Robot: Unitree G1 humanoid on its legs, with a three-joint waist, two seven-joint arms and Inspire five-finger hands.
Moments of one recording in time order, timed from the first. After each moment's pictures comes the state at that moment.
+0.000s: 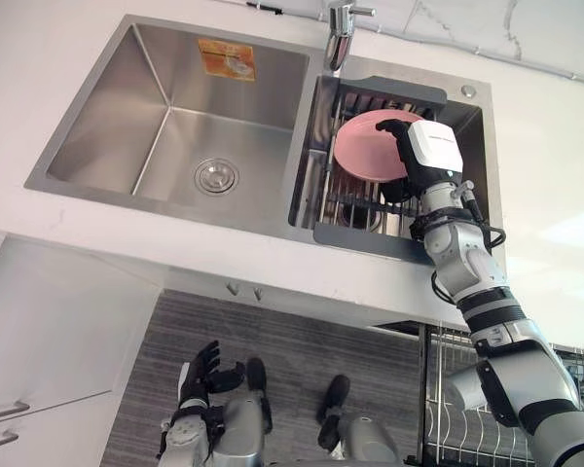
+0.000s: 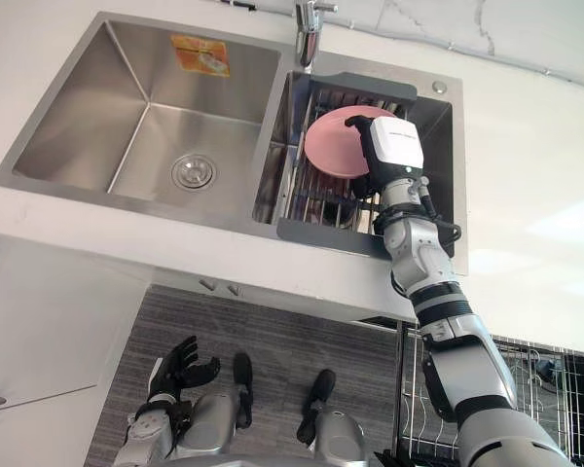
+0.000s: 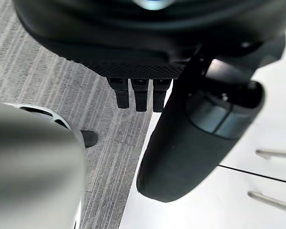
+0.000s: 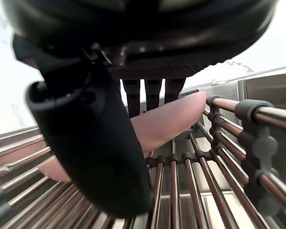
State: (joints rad) left arm 0.08 0.10 0.04 0.76 -0.14 -0.17 0.13; right arm -0.77 -0.48 0.20 0.53 -0.77 0.03 -0.22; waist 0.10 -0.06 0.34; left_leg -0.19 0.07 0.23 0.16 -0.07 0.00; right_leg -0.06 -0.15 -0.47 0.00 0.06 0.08
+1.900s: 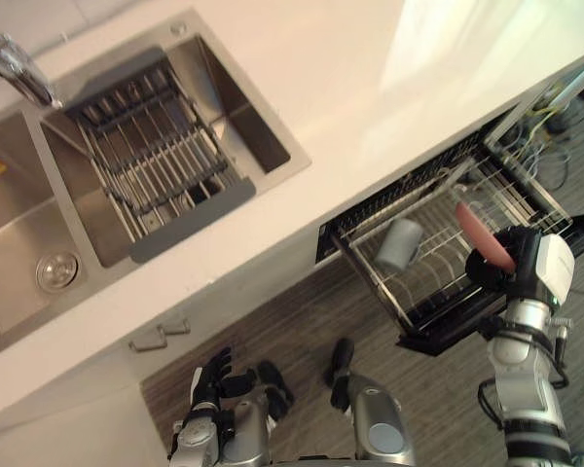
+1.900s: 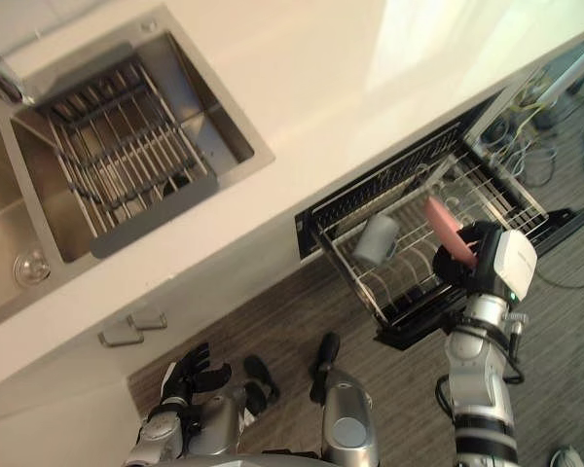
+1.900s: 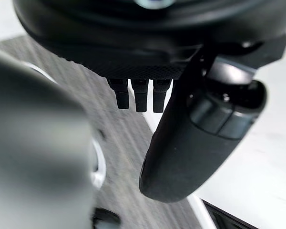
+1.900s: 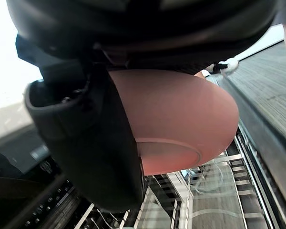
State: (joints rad) left arm 0.04 0.09 -0.01 0.87 -0.15 -0.18 0.13; right arm -0.17 -0.39 -0.30 0.31 -0.53 -0.02 -0.40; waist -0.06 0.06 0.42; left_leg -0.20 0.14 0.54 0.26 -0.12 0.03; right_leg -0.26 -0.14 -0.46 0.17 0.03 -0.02
